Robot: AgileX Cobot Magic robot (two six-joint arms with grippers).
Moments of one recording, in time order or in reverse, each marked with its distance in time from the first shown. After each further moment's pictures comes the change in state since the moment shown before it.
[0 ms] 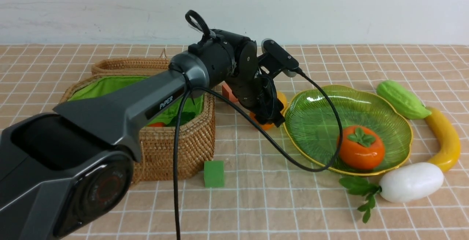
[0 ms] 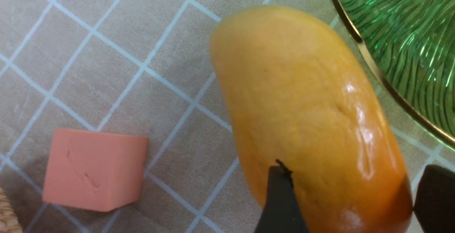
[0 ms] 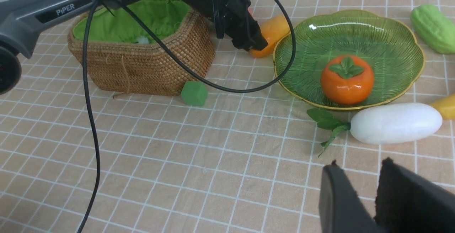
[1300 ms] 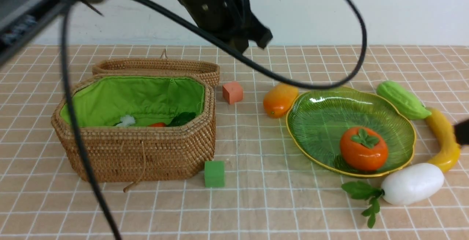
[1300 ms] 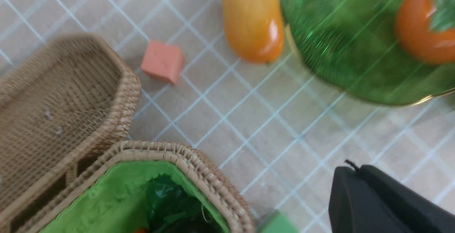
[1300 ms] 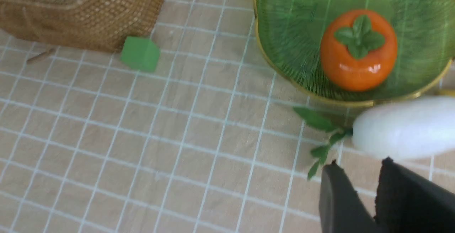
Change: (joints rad) right arm 0.000 0.723 -0.068 0.000 -0.262 -0.137; left arm 0.000 -0.516 0.006 -0.017 0.432 -0.262
